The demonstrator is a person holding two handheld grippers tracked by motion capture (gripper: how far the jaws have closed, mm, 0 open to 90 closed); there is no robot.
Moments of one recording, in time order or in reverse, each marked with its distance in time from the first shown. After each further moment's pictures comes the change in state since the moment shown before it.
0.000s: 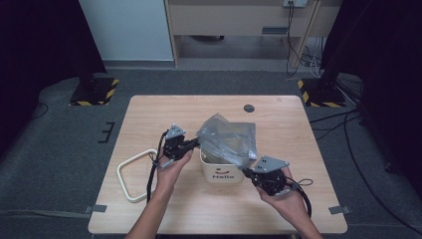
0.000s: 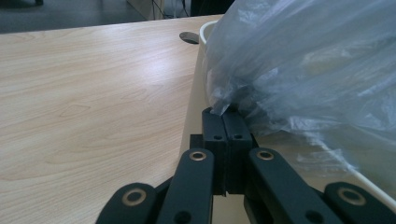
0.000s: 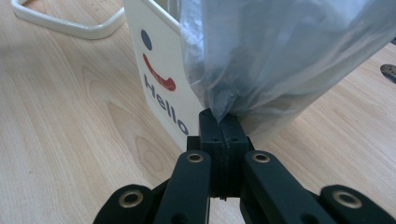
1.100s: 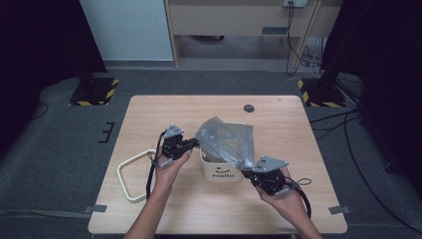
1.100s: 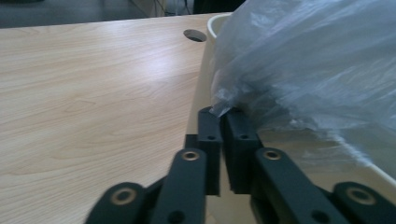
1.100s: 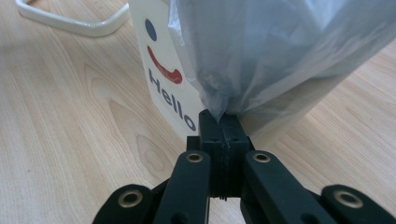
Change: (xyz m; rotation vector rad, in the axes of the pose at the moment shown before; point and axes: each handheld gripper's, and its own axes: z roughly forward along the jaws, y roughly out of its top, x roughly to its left) left arm 0.006 0.001 -0.003 0.015 0.038 0.002; right arm -0.004 -0.008 0.005 -0.018 0.028 0.017
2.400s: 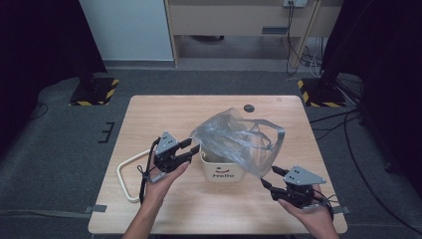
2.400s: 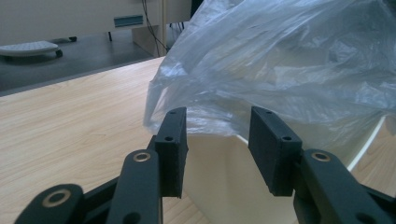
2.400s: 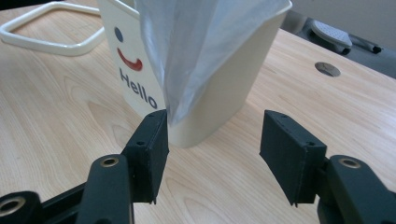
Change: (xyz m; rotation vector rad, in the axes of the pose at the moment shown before) left arm -0.038 0.000 -0.051 -0.119 0.000 0.145; right arm -0.011 -0.038 -0.059 -0.135 -0.139 0.041
